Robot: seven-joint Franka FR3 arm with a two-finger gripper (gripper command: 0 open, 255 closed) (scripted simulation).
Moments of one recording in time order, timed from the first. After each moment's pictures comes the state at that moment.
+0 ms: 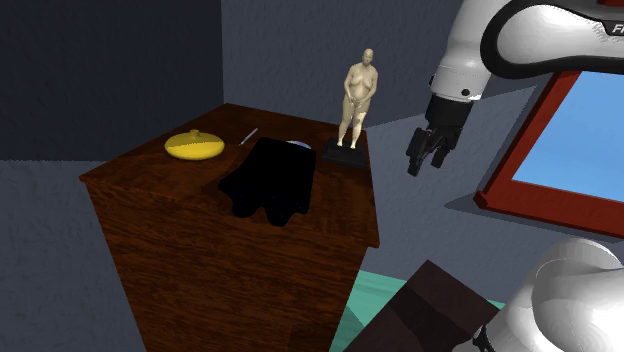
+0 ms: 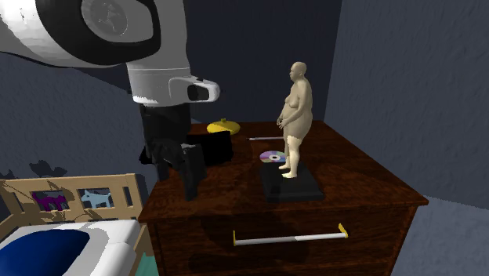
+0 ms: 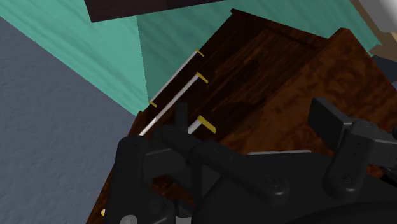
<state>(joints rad) 0.00 -0.76 0.02 -2.40 -0.01 1.61 0.15</state>
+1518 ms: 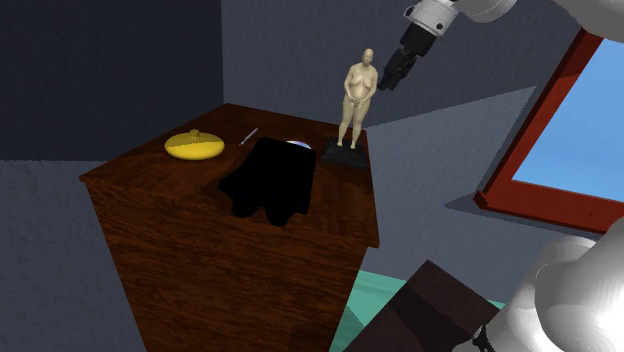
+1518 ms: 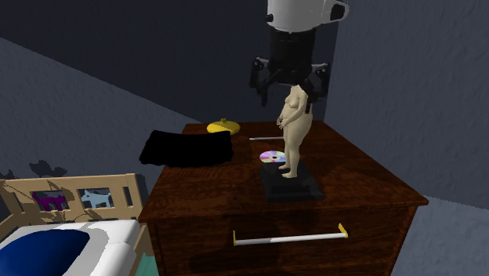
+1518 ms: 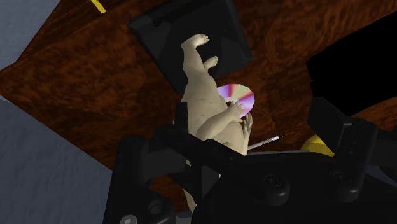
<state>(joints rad) 0.08 -0.23 -0.33 -1.74 0.14 1.77 -0.50</state>
